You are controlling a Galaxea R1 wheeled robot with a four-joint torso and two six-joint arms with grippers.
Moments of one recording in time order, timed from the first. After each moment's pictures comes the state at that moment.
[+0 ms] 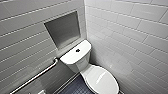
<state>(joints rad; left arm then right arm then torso) 1.47 2.96 -2.55 -0.04 0.08 0.26 -1.63 2.94 -2.78 -0.73 0.35 0.88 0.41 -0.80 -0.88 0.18</state>
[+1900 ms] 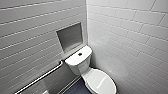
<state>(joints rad) 1.48 2.98 -2.56 -0.04 0.08 0.26 -1.55 3.01 -2.78 -0.04 0.03 0.03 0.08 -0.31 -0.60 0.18</state>
